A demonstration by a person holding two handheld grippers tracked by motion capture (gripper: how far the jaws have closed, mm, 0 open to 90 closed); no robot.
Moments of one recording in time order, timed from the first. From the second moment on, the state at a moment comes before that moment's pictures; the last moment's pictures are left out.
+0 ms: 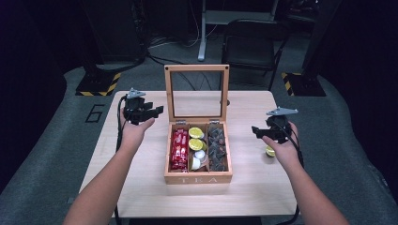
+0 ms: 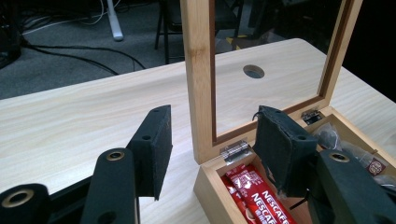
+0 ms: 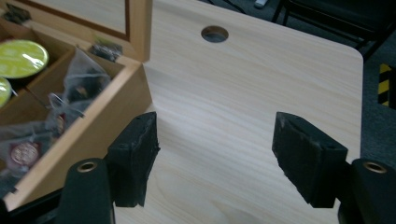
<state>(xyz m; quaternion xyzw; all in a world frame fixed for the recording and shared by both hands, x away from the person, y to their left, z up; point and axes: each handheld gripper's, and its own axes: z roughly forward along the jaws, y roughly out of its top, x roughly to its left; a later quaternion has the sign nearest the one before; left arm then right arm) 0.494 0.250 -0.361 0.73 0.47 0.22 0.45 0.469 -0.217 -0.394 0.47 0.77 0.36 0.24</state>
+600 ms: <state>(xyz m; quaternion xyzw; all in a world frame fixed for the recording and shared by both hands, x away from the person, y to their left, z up) 0.495 0.242 -0.358 0.73 0.47 0.21 0.45 0.480 -0.175 -0.372 0.43 0.79 0.36 0.24</state>
